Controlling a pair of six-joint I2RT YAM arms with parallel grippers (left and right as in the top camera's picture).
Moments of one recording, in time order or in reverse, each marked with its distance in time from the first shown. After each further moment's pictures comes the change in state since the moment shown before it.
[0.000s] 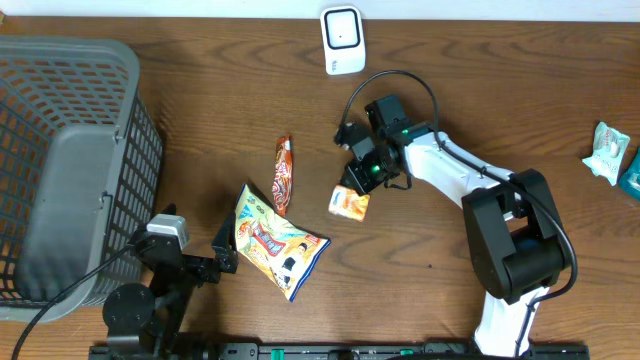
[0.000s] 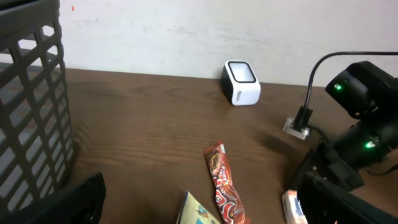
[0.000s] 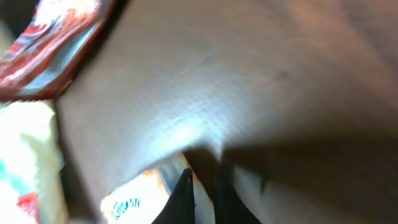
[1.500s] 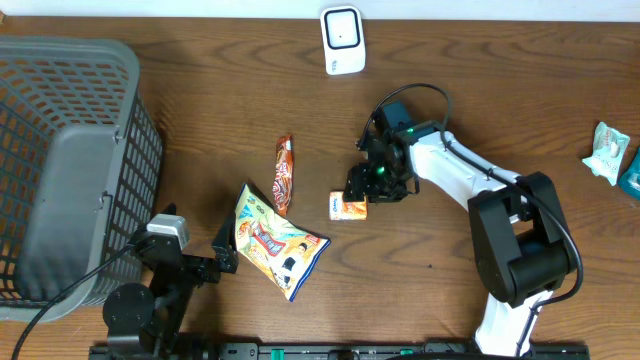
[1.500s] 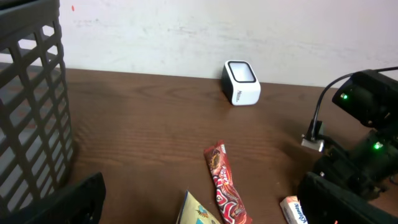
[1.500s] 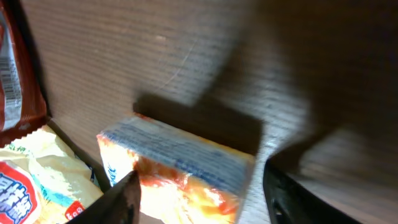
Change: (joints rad) left arm 0.000 0.000 0.000 0.000 0.000 0.000; right arm -0.008 -0.021 -0.022 -0.164 0.037 0.512
